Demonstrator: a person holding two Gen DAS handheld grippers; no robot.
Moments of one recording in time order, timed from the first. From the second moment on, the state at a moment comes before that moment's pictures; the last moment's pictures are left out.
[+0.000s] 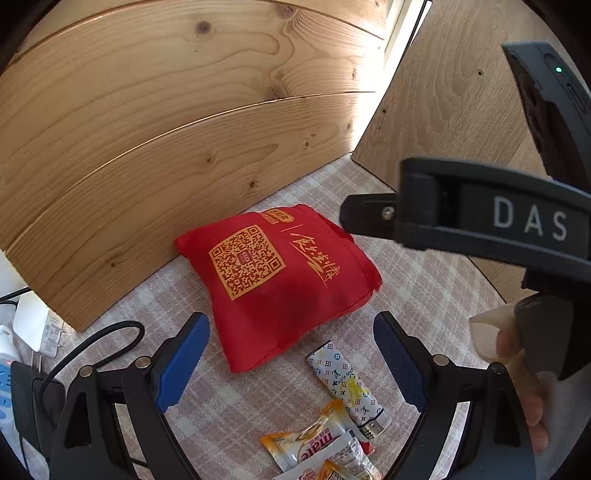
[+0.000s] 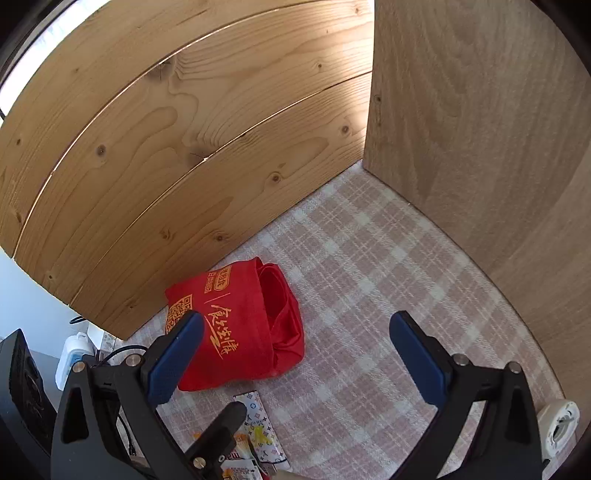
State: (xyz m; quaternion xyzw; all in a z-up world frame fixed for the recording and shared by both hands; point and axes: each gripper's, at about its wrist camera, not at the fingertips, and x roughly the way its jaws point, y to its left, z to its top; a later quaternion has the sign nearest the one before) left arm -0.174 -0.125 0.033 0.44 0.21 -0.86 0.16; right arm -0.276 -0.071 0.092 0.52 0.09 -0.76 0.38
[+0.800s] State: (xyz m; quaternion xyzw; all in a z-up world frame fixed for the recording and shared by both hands) left arm -0.152 -0.088 0.074 0.40 0.21 -0.89 0.02; right arm -0.279 -0.011 0.073 0.57 -0.04 -0.71 0.40
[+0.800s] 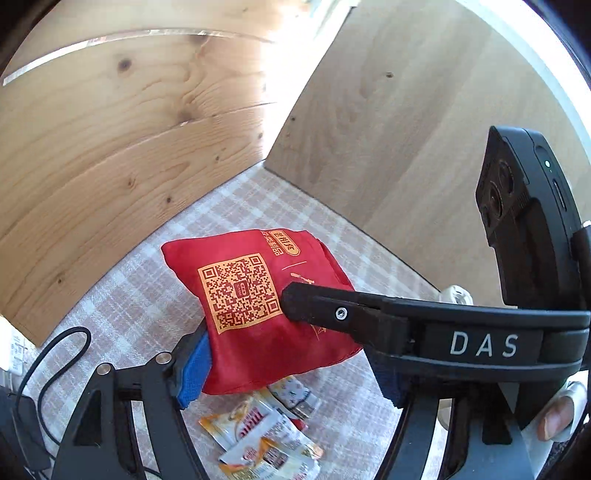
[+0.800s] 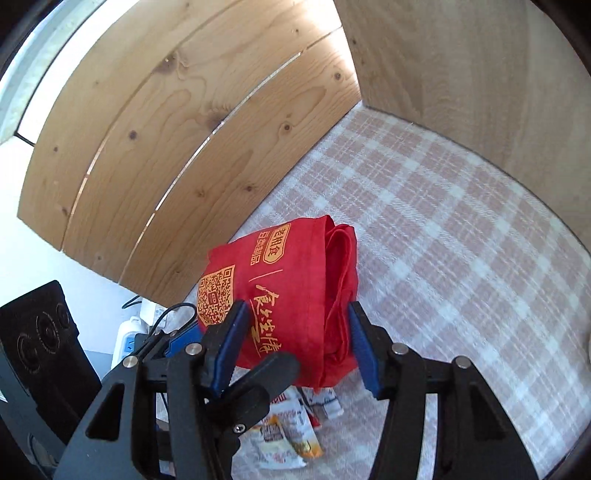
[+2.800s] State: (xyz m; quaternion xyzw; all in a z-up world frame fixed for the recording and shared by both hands) left arm 0.031 0.256 0.164 0.45 -0.03 -0.85 -0.26; right arm 0.104 0.525 0.191 0.41 -0.19 -0.89 -0.07
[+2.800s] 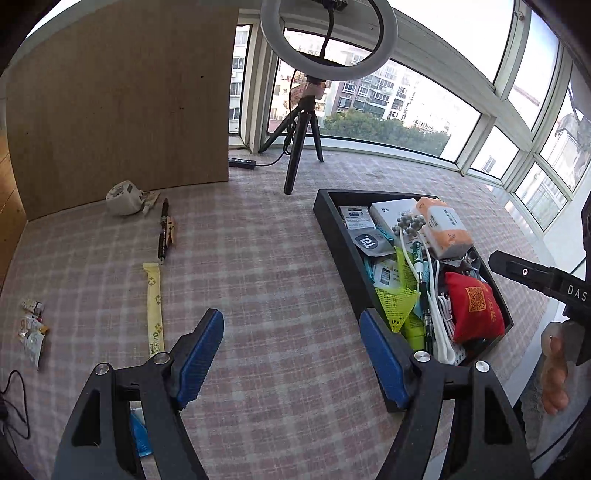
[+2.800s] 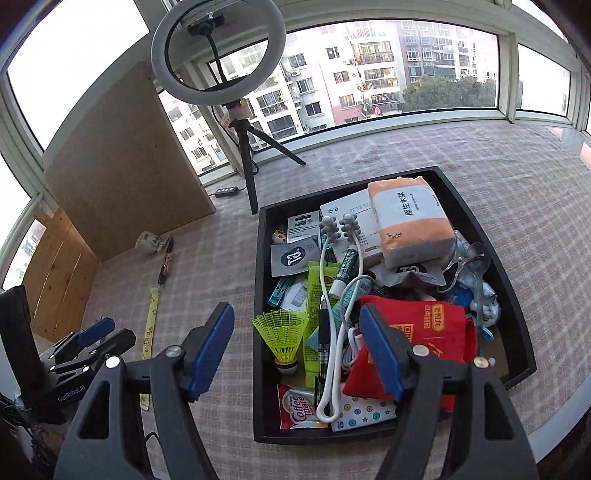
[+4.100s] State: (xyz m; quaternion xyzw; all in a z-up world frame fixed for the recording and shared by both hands) left arm 0.032 0.087 0.033 0.53 -0.27 -0.73 -0.35; right arm -0.082 0.215 0.046 0.62 -0.06 -0.78 0.00
